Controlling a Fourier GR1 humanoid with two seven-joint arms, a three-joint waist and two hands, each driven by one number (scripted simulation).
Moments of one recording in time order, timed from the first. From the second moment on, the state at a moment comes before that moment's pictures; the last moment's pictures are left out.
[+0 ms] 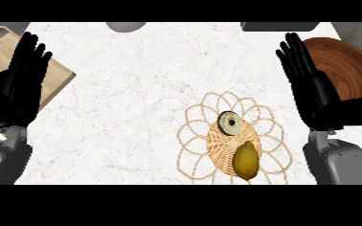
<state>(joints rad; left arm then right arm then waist) -0.24 0.53 -0.09 -1.63 0.38 0.42 0.18 -0.27 -0.24 0.07 -1.69 -0.16 -0.10 0.13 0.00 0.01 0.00</state>
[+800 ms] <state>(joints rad) -0.14 0.34 -0.32 -1.60 0.45 0.18 0.09 0.06 -0.22 0.34 -1.83 0.60 -0.51 0.26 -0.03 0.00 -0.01</state>
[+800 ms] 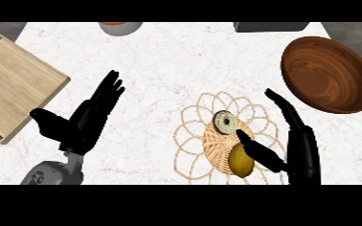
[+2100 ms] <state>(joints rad) -0.16 0.29 -0.35 -1.54 0.41 0.12 0.07 -0.27 -0.02 0.45 -1.78 0.99 0.21 1.19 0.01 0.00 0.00</state>
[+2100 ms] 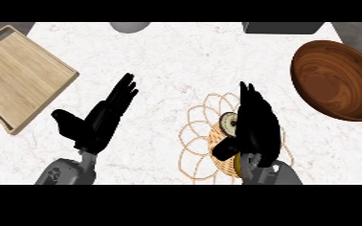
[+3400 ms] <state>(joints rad) -0.15 0.25 -0.31 -1.55 0.39 0.10 0.09 -0.34 -0.01 0.41 -1.51 0.90 0.22 1.20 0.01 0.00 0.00</state>
